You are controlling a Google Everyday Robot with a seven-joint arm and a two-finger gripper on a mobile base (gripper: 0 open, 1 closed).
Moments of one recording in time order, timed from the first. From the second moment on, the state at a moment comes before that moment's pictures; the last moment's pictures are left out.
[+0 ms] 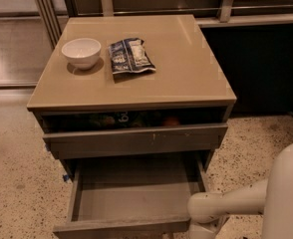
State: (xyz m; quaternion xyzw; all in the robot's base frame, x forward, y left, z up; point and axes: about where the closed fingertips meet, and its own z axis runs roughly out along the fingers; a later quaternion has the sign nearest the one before) arm 0.235 -0.140 0.358 0.68 -0.66 -0.29 0.13
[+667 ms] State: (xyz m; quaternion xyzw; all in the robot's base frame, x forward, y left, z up) arm 0.235 -0.139 0.350 0.68 -0.66 -0.29 0.13
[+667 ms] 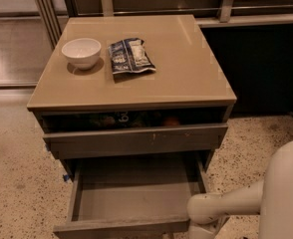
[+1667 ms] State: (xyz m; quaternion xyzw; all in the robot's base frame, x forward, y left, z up) arm 0.234 -0.137 0.333 0.68 -0.66 -0.29 0.13
